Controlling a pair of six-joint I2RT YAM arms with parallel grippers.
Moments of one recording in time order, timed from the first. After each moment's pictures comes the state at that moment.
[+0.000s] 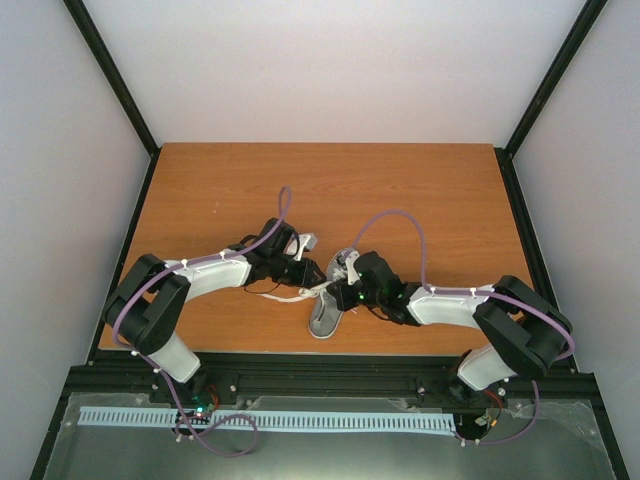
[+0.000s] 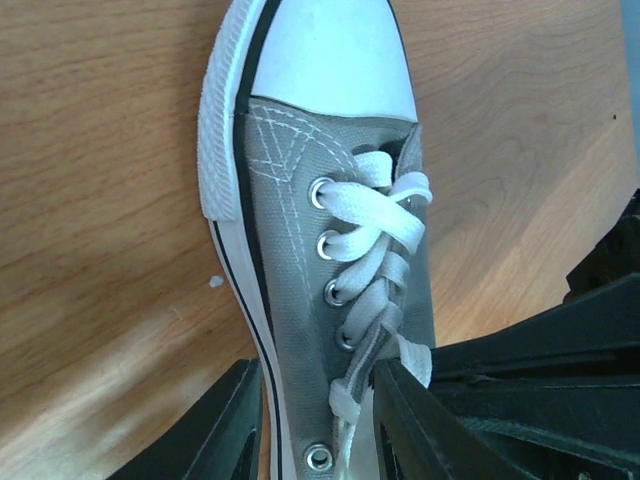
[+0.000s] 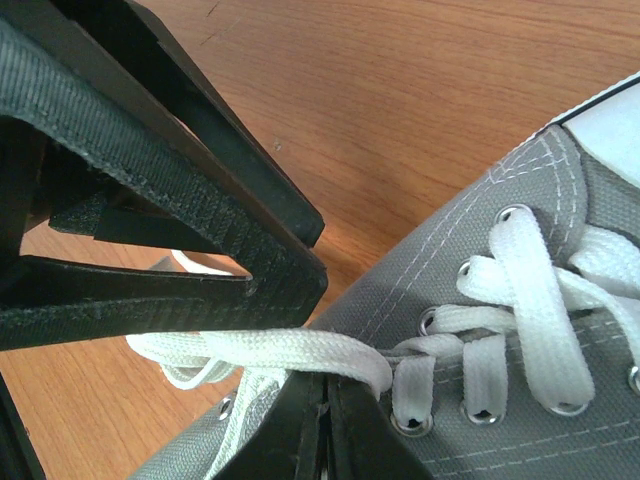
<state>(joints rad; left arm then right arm) -0.60 1.60 0.81 -0.15 0.53 -0.50 0.83 1.48 0.54 0.26 -0.19 0.45</state>
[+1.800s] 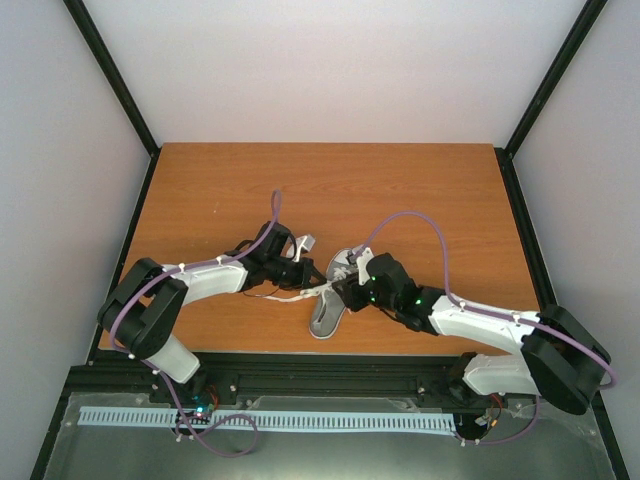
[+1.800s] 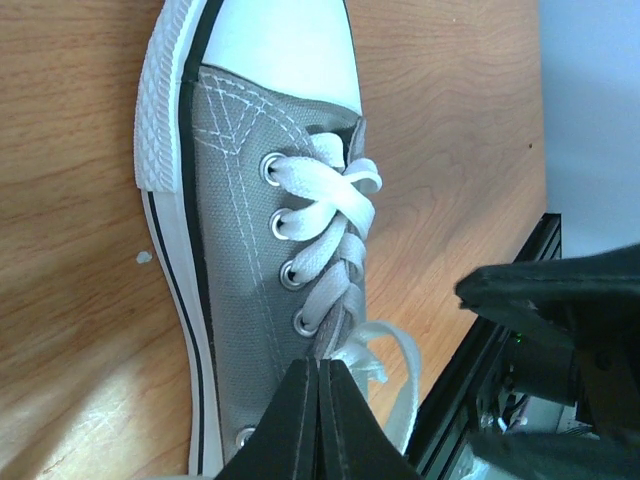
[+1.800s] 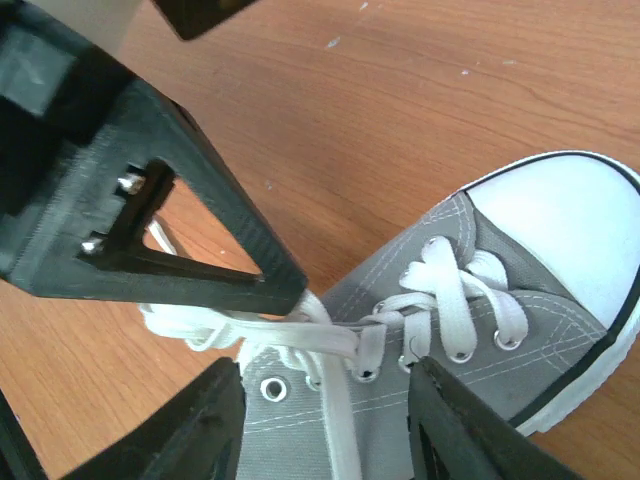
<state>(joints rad) -0.60 1.57 0.74 -0.02 0.63 -0.67 0.83 1.25 0.52 0.11 -0.08 0.38</state>
